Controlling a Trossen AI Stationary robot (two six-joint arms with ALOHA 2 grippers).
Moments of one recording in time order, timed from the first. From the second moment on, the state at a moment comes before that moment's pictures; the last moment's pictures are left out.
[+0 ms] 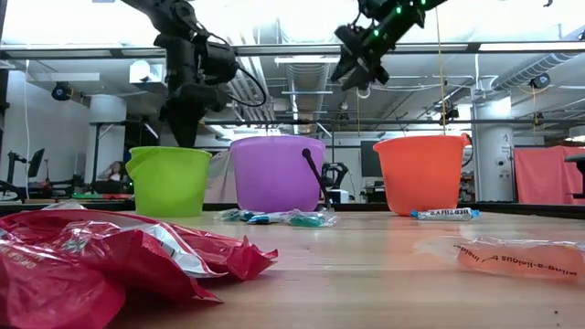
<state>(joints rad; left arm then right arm) 0.66 1.60 1.32 -1.13 0.00 0.01 -0.72 1.64 1.67 -0.65 -0.17 0.05</state>
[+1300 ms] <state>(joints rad) 0.43 0.90 0.98 -0.60 0.14 -0.23 0.01 1.79 0.98 -0.11 0.01 0.34</state>
